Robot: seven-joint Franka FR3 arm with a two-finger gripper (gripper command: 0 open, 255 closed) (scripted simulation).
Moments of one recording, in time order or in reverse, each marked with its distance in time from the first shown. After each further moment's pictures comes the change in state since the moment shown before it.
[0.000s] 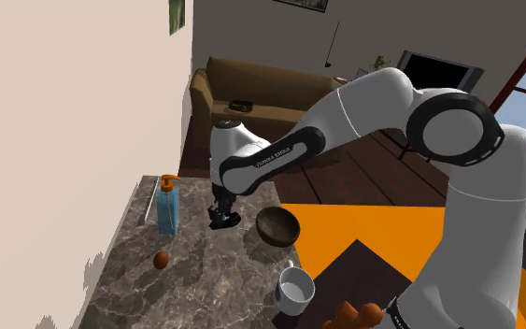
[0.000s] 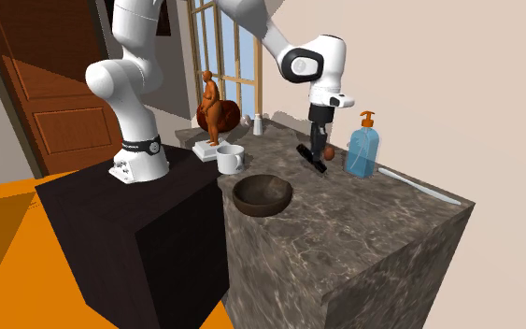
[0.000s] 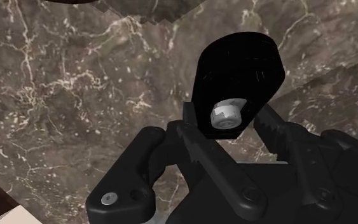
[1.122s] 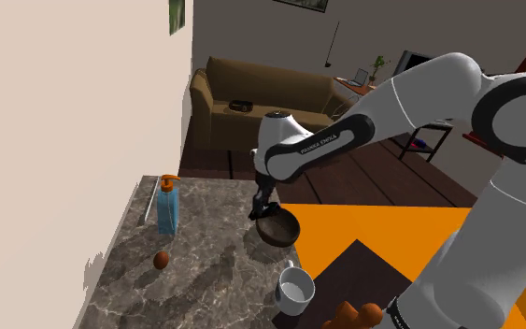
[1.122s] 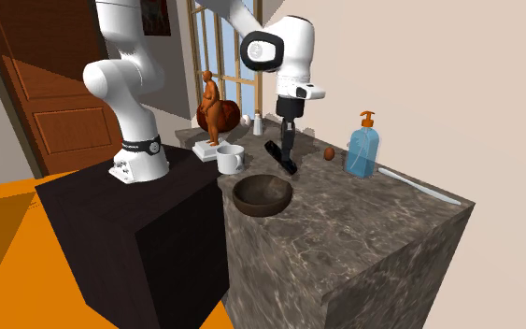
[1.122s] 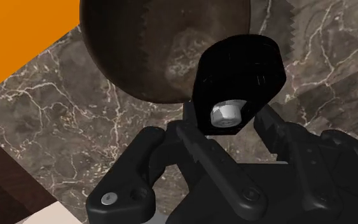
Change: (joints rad) arm -0.138 -0.292 -0.046 -0.321 0.062 0.043 -0.212
